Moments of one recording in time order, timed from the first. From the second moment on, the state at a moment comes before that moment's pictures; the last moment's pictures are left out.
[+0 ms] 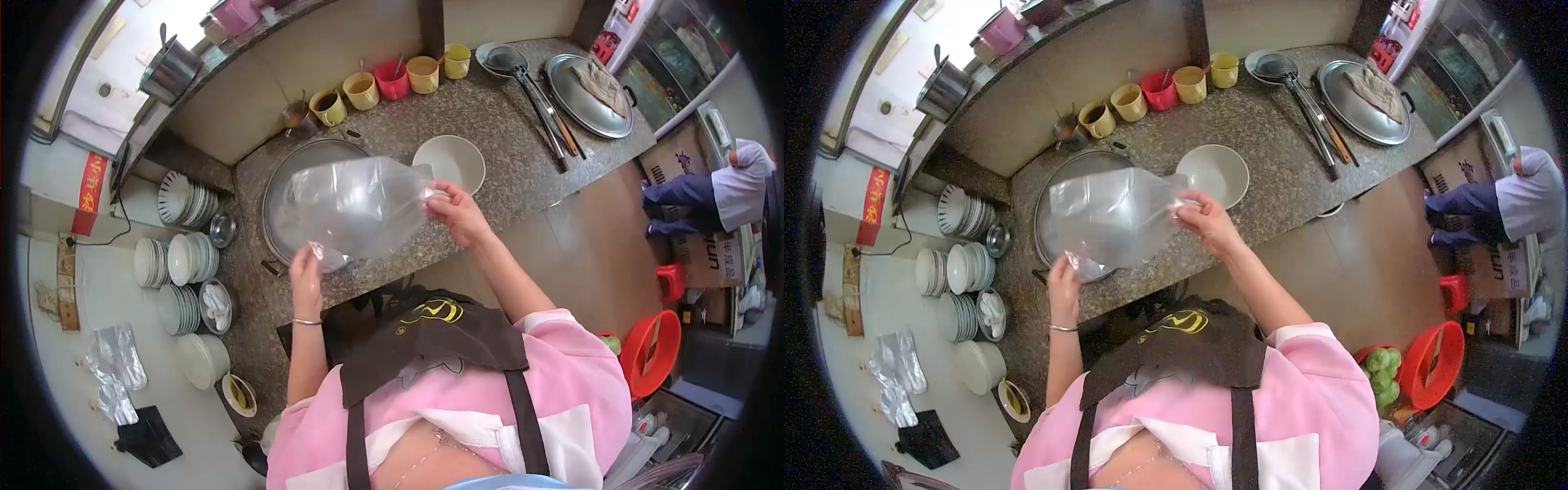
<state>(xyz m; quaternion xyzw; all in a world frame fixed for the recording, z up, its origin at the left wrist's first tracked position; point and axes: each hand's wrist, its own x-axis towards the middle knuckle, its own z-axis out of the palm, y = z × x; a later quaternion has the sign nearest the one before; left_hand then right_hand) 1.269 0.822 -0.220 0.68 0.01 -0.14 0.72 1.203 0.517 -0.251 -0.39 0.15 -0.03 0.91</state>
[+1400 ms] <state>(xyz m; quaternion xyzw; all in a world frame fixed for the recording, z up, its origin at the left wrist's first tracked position) 1.327 0.551 -0.364 0.55 0.28 -0.19 0.76 1.337 0.321 -0.354 -0.89 0.02 -0.02 0.45</state>
